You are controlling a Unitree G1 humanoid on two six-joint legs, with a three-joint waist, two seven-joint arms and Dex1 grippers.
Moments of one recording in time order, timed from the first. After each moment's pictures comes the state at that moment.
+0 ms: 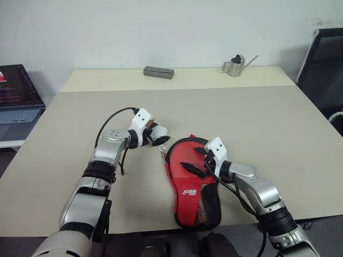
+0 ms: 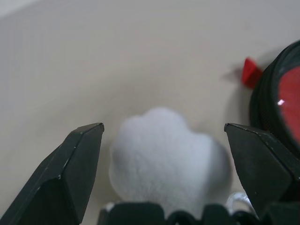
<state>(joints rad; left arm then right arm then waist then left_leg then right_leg) -0.83 0.44 -0.11 0.78 -0.07 0.15 -0.86 -0.36 -0.27 0.25 -0.05 0.25 0.48 0.61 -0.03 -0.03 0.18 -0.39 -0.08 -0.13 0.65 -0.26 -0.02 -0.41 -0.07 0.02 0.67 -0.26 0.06</state>
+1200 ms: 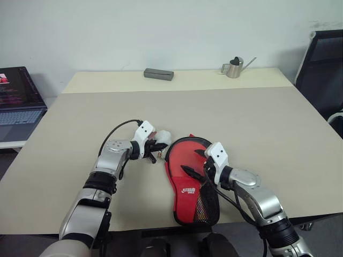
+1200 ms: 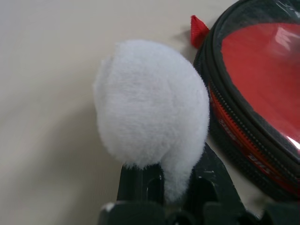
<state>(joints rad) -0.68 0.44 -0.10 0.58 -0.09 0.25 -0.94 -0.29 -0.24 0.26 -0.15 0.18 0.44 0.58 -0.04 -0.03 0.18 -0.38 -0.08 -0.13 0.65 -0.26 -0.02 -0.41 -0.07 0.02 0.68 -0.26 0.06</state>
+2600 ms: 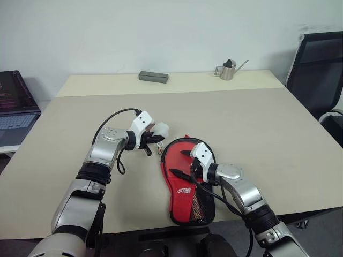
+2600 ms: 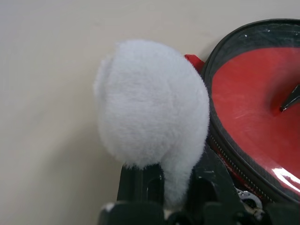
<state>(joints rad) -0.80 0.51 -0.15 0.61 -0.06 0.25 -1.00 -0.39 -0.16 0.32 0.17 0.08 0.25 0.71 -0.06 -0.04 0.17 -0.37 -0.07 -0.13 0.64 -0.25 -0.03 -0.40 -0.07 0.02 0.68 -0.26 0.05</state>
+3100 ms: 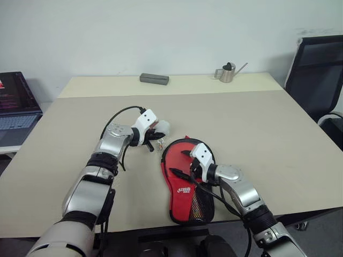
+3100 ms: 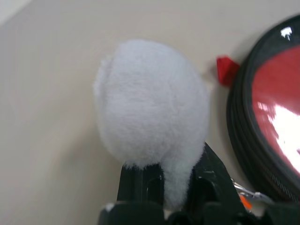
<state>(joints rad) -1.01 0.42 -0.16 1.03 0.06 -0.01 -0.90 -0.39 -0.13 0.32 0.19 0.06 0.23 0.69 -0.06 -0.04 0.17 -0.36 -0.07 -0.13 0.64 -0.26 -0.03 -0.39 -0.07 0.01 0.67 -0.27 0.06</state>
